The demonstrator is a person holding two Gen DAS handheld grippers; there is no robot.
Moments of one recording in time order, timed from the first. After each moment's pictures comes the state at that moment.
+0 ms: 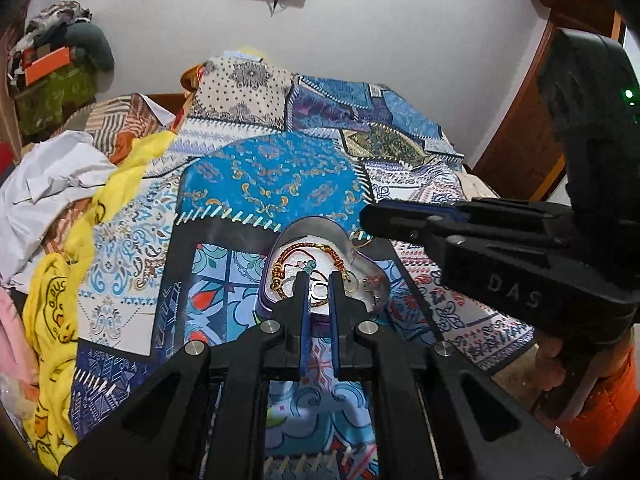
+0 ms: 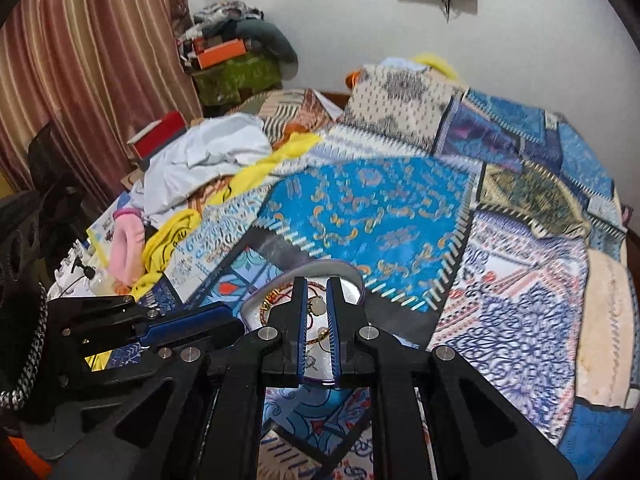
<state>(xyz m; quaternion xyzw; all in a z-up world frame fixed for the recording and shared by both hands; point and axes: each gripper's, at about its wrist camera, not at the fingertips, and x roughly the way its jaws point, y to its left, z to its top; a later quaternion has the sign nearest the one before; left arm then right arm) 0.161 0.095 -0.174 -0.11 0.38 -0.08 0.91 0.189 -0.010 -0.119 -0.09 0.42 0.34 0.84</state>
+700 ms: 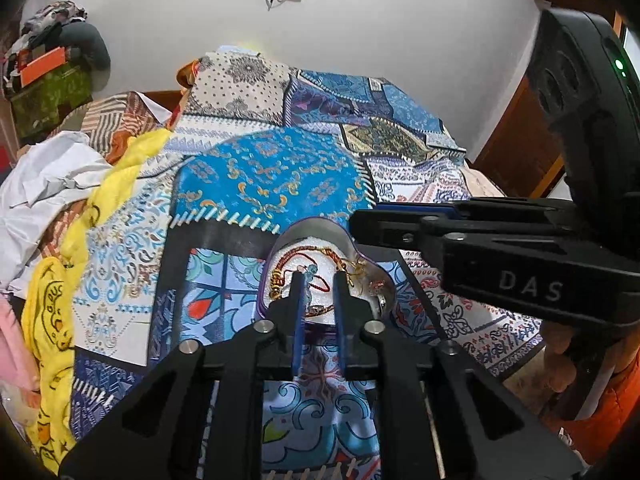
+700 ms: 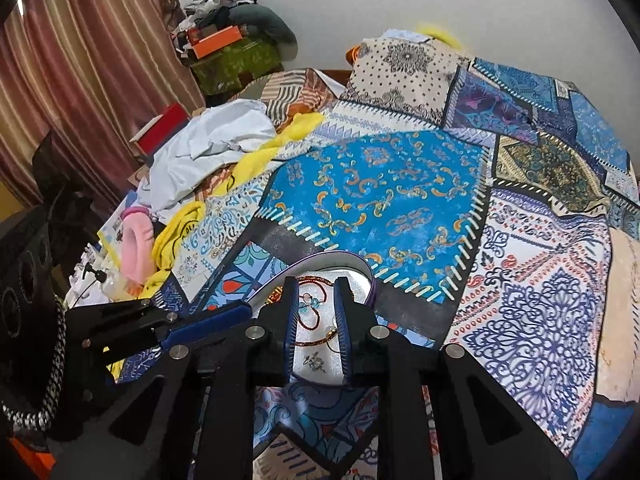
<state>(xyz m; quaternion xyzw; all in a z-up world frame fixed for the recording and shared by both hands) 0.168 0.093 -0.172 -0.11 0.39 -0.08 0.91 0.200 -0.010 -0.120 -0.06 0.45 0.35 0.82</state>
